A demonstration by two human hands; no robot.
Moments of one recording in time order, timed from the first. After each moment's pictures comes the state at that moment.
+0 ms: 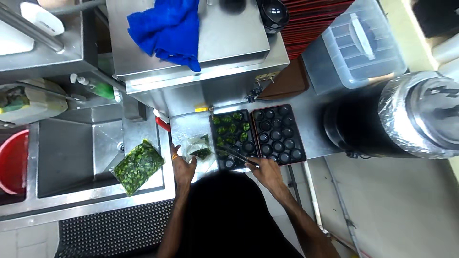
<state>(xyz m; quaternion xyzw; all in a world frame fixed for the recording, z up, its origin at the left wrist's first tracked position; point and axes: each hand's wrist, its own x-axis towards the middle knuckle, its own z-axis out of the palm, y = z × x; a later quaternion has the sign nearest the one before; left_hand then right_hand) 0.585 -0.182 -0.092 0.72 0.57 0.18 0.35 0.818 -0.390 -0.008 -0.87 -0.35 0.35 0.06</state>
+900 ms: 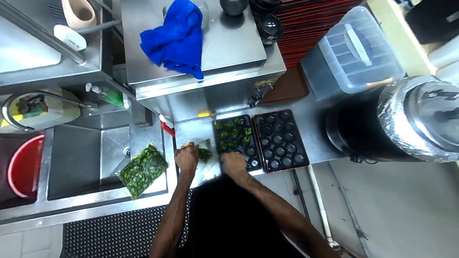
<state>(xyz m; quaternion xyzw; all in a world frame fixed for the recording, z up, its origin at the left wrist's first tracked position) 0.626 -0.148 -0.072 0.84 0.52 -0.06 0.13 0.758 -0.280 -0.034 -0.82 -0.42 0.38 -0.07</state>
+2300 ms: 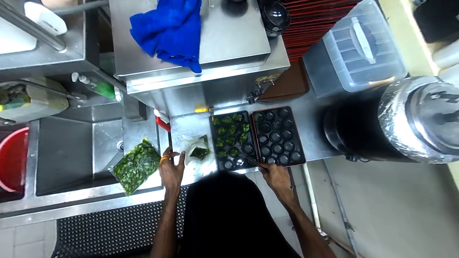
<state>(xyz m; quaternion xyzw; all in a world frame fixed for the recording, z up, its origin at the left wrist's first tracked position) 0.562 -0.168 -0.066 0.75 0.58 0.18 0.26 0.837 -0.431 -0.043 -0.90 -0.24 0.35 -0.06</state>
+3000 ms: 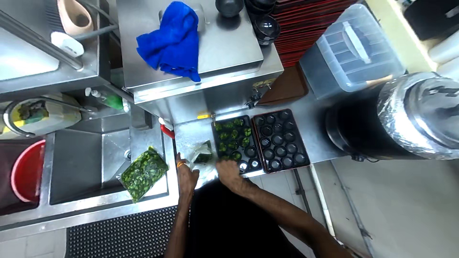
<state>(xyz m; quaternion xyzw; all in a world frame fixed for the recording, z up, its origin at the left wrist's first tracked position) 0.579 -0.191 -0.081 0.71 0.59 0.09 0.36 0.728 -0.280 -0.036 -0.79 -0.49 0.36 -0.10</state>
